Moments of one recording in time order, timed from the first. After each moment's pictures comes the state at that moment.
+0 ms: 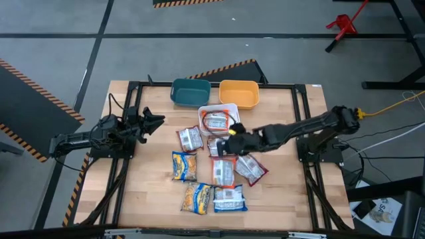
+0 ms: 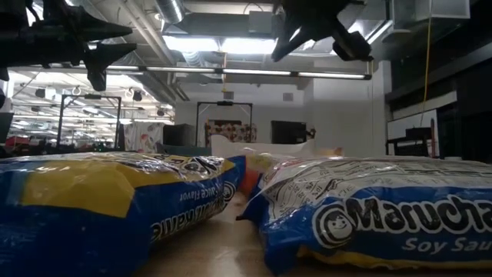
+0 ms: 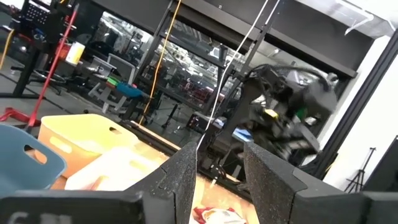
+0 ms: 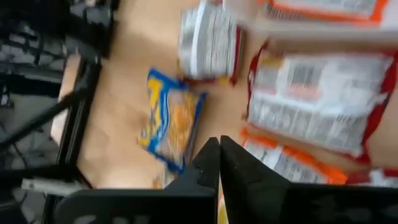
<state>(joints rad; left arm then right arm) 0.20 0.01 0.01 0.28 -0.04 -0.51 0.22 1.61 1.31 -0.56 0.27 1.40</state>
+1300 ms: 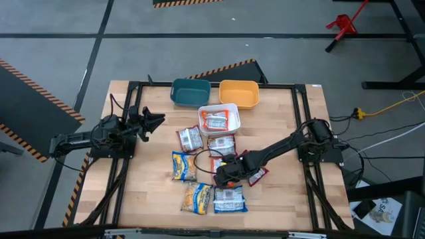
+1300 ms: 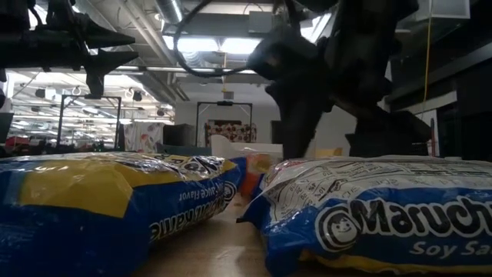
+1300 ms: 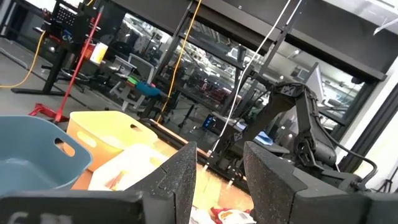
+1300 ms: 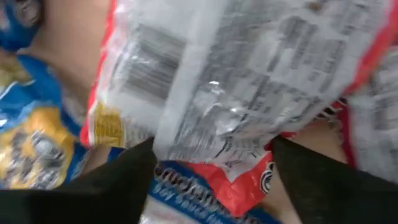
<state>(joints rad) 0.20 0.01 0.01 0.24 -0.12 -0.51 0.34 1.97 1.28 -0.50 -0.04 1.48</state>
